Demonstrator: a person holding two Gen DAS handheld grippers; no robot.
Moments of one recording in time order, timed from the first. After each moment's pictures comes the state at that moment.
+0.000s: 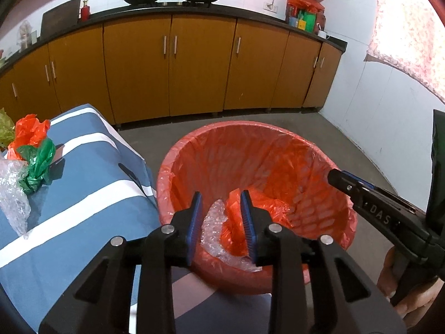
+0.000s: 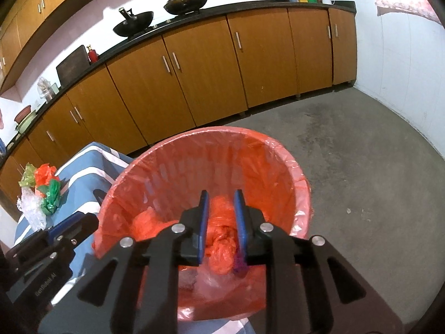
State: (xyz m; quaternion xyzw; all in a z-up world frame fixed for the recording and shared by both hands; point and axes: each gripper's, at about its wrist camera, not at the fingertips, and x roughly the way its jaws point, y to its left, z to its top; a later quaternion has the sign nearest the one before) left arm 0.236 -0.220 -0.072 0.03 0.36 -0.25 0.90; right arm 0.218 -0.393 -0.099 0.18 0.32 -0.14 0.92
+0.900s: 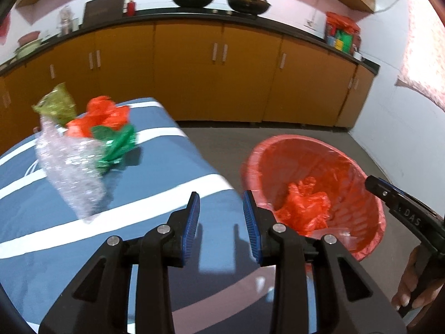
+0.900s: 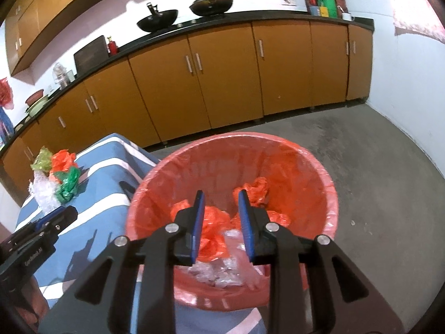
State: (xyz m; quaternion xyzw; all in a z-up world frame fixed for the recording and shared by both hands) left arm 0.236 -0.124 -0.059 -0.01 0.35 -0.16 0.92; right arm 0.220 -0.338 -0.076 0.13 0.31 -0.11 0.93
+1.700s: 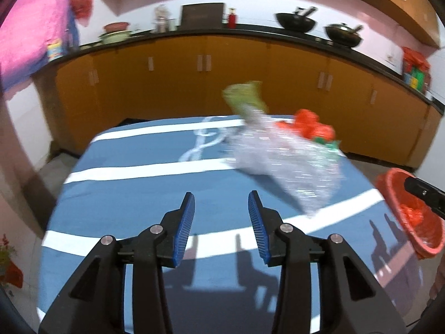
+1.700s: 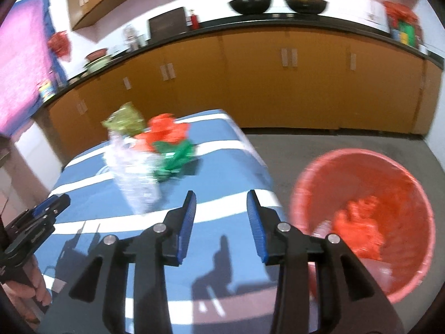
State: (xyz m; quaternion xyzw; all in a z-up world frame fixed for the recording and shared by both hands) left arm 0.217 0.103 -0.056 -0.03 0.31 0.04 0.95; right arm 0.277 -0.149 -0.059 0.06 0.33 0.07 0.94
